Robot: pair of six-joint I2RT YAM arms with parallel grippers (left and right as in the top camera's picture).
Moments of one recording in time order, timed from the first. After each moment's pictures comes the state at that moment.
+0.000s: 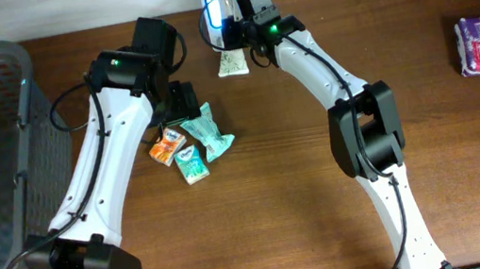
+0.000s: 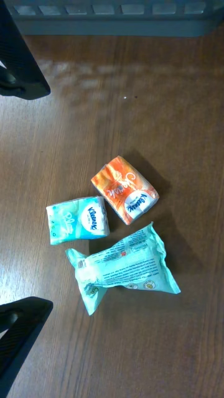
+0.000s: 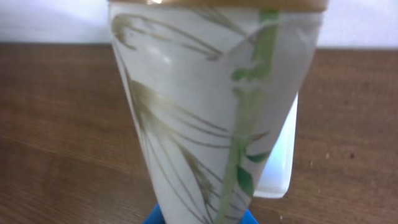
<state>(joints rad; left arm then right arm) -0.31 1.85 1.83 -1.32 -0.18 -0.43 0.35 2.56 2.26 -0.43 -0.12 0.29</state>
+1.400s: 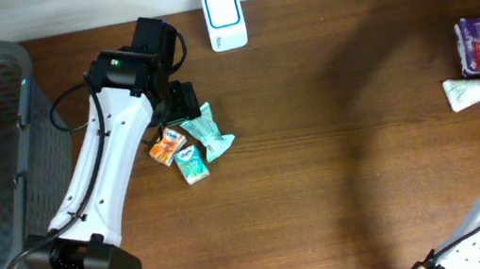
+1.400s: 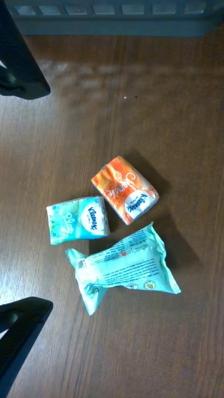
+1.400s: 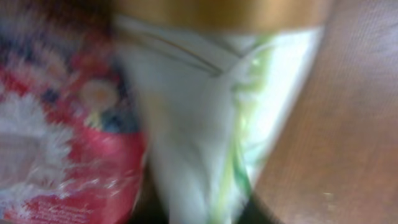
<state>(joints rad) -0.31 1.85 1.83 -1.32 -0.18 -0.43 -0.67 2.38 2.14 -1.15 0.00 0.78</state>
